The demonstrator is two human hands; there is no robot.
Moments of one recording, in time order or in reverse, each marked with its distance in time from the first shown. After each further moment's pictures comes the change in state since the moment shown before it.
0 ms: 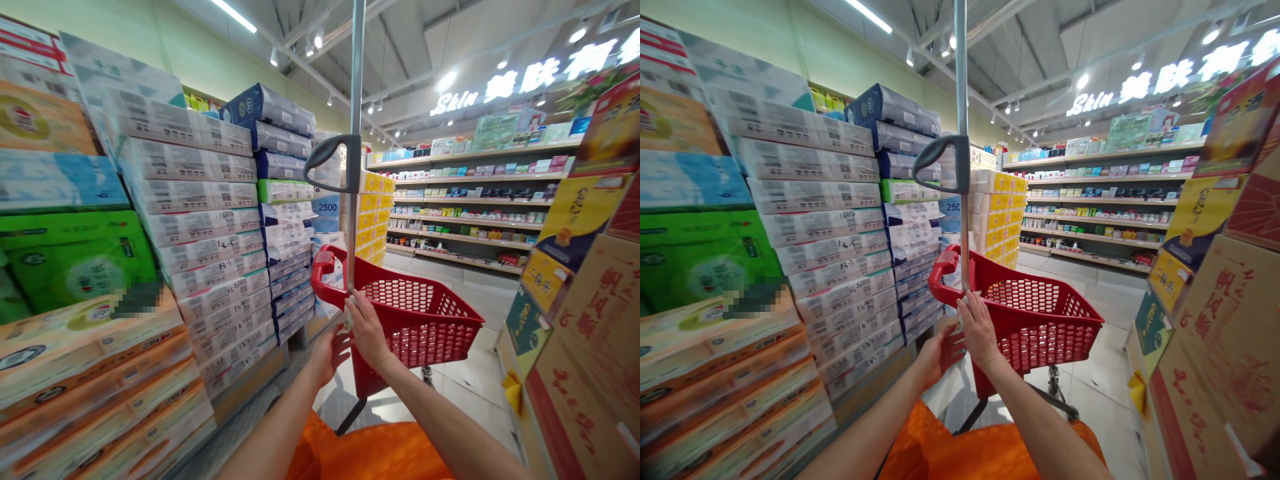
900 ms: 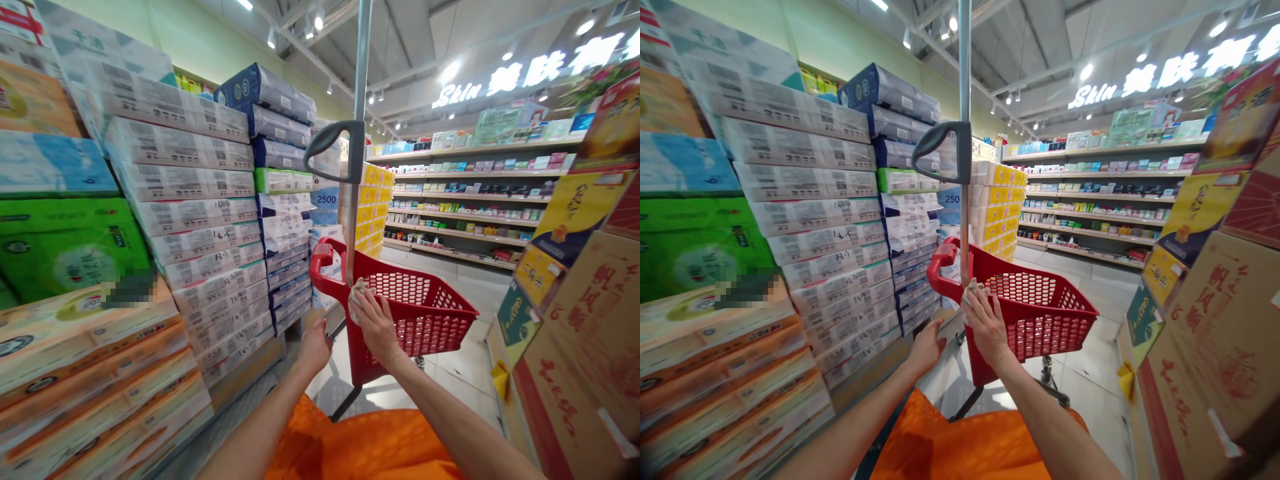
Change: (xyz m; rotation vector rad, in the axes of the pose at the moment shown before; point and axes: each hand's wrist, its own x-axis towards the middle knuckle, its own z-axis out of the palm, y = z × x) left_hand 0.006 -0.011 -0.032 1.134 0.144 0.425; right_hand -0.027 0.021 -0.007 -0.173 -0.078 -0.097
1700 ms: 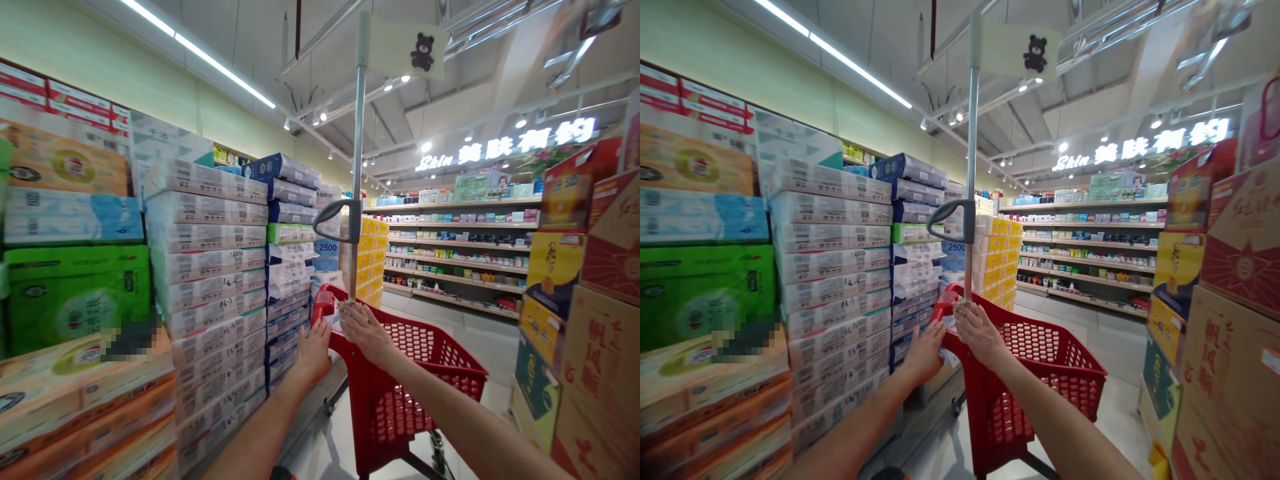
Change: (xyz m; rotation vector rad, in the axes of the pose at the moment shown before) left_hand 0.046 0.053 -0.084 0.554 0.047 0.301; right_hand 0.130 0.029 -0.029 -0.187 -0.024 -0.396
